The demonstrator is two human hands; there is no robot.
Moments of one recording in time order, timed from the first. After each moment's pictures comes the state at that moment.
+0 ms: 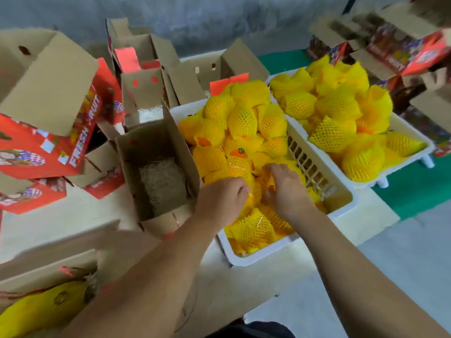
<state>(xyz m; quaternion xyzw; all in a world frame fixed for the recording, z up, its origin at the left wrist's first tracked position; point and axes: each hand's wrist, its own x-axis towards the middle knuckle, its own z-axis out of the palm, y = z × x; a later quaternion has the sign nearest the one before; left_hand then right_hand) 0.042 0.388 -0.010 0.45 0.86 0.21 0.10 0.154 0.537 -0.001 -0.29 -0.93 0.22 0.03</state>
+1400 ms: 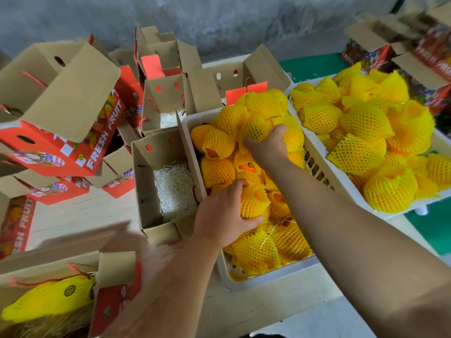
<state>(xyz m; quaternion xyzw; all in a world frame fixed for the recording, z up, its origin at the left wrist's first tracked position) 0.042 0.394 -0.018 0.42 0.88 0.22 -0.04 0.005 0.586 0.006 -0.40 -0.75 0.50 0.15</state>
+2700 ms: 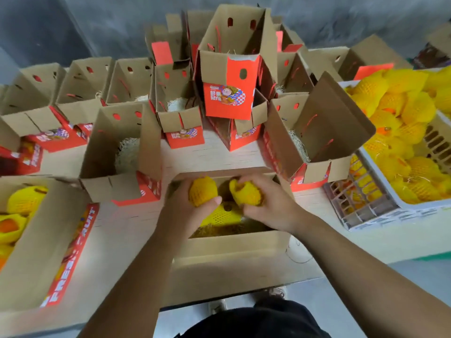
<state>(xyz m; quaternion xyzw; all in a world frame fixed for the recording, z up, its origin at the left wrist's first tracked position) -0.011 -0.098 -0.010 0.12 0.87 0.46 0.14 0.062 0.135 -0.008 0.00 -0.90 0.44 0.03</state>
